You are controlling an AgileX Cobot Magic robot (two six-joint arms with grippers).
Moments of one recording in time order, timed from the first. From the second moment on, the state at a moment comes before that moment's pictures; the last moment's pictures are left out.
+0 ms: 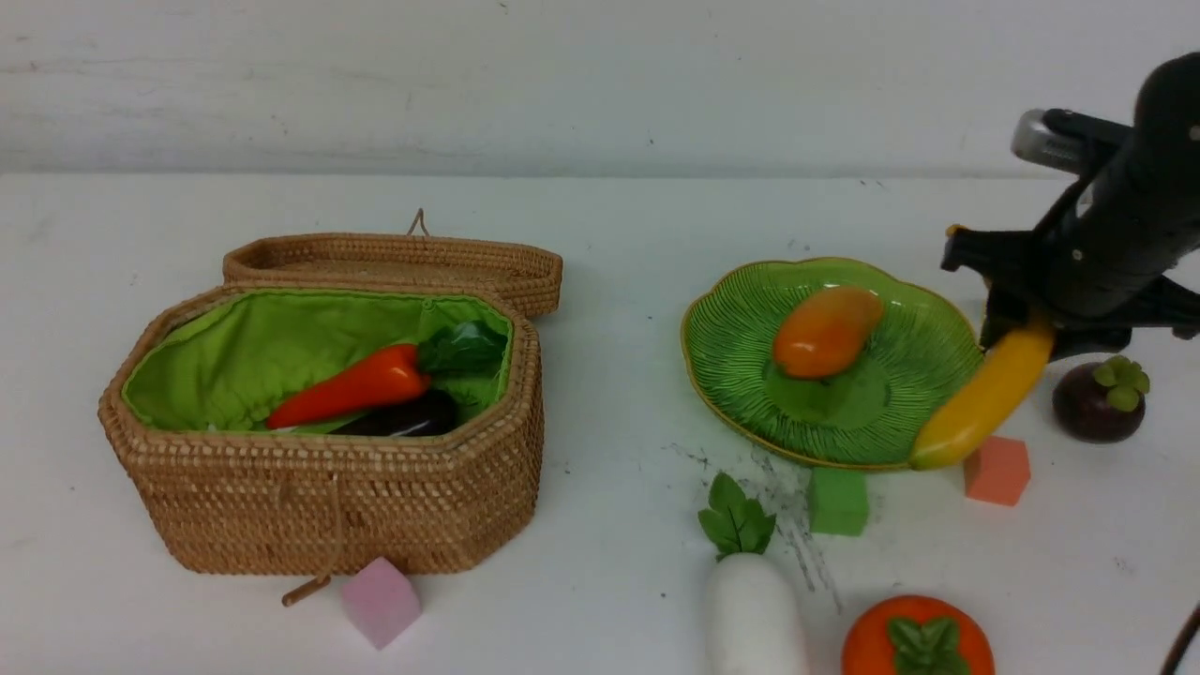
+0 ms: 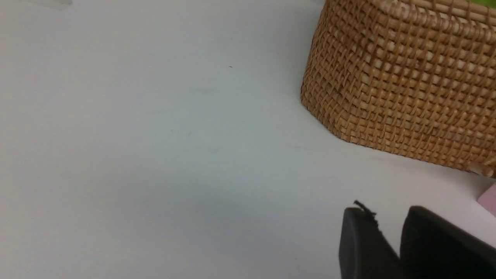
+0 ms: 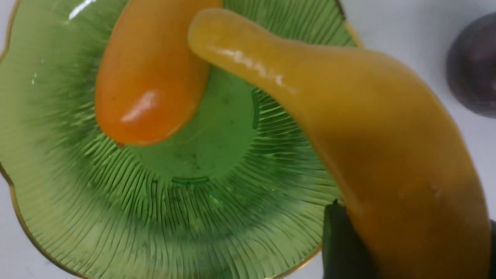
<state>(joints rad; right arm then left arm) 0.15 1.78 -1.47 -0.05 0.88 0.50 0.05 -0.01 0.03 0.16 0.40 -0.35</state>
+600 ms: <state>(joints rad) 0.15 1.85 -1.50 0.07 0.91 0.22 0.05 -0.01 0.03 0.16 0.40 -0.35</state>
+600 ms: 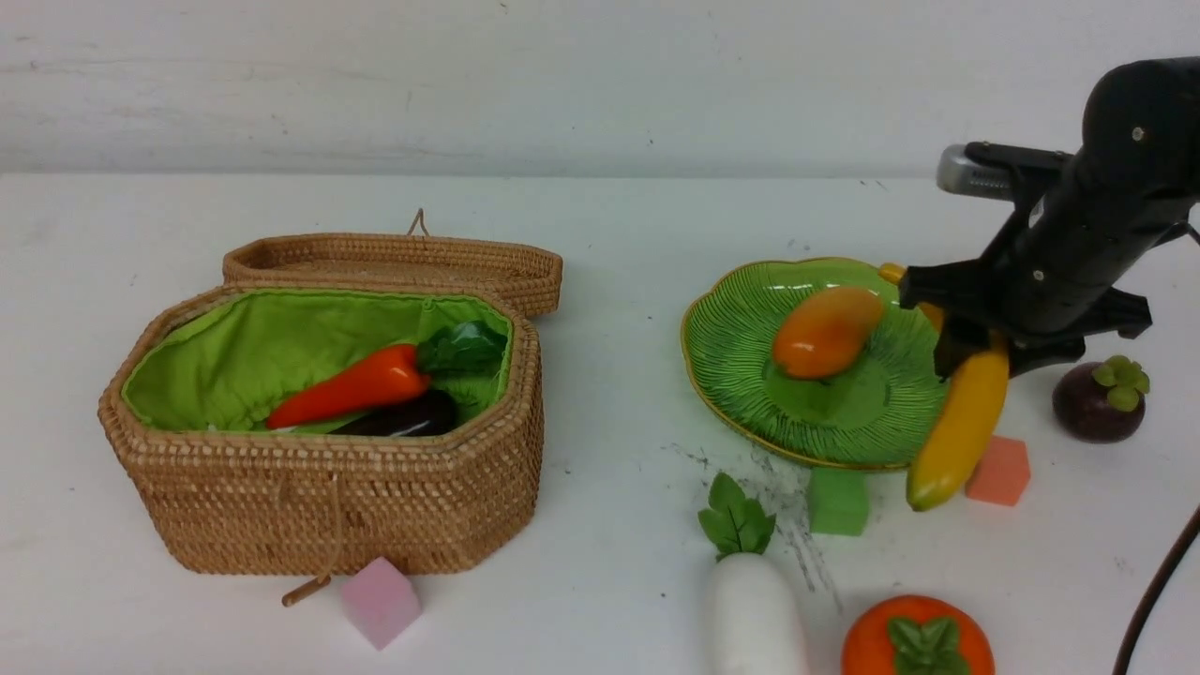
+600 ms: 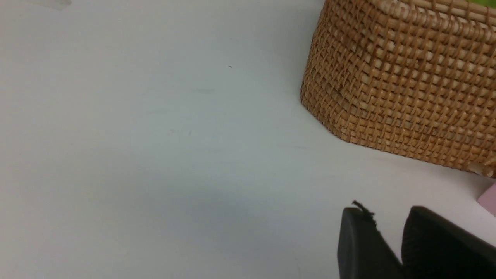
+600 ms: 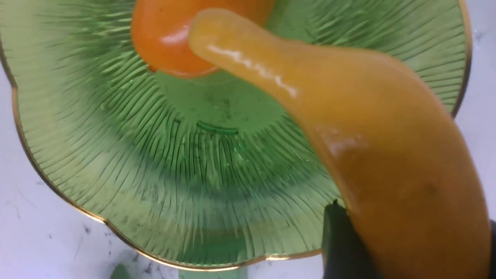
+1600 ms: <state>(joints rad) 0.12 2.01 -1.55 0.11 0.73 0.46 0.05 -0.01 0.03 0.16 0.40 -0.35</state>
